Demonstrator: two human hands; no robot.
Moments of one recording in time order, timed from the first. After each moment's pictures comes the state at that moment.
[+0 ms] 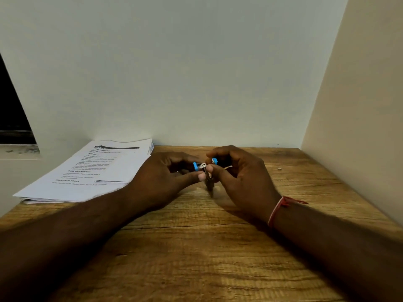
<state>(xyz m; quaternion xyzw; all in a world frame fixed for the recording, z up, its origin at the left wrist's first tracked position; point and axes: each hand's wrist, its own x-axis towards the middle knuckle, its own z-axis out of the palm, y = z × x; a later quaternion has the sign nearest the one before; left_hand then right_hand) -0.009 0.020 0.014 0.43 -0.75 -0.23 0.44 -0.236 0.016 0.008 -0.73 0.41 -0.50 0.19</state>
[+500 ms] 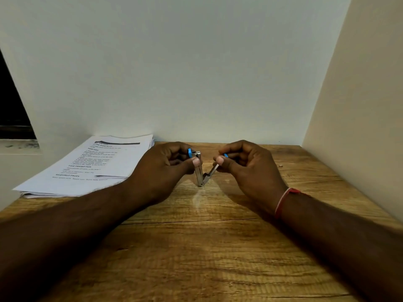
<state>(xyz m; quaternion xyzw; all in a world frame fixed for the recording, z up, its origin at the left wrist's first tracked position) -0.008 0.007 0.004 0.44 -0.69 -0.29 0.50 -0.249 0.002 0.006 -0.66 0.42 -0.54 0.32</state>
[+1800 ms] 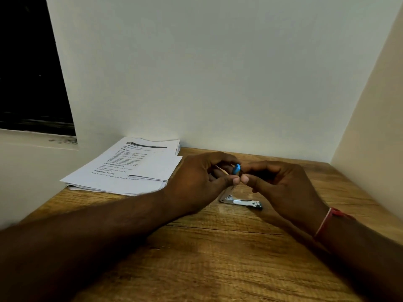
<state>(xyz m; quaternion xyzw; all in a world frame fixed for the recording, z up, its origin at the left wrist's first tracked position) -0.020 0.020 0.005 0.43 -0.73 -0.20 0.49 -0.253 0.018 0.020 -0.75 0.39 -0.47 0.25</state>
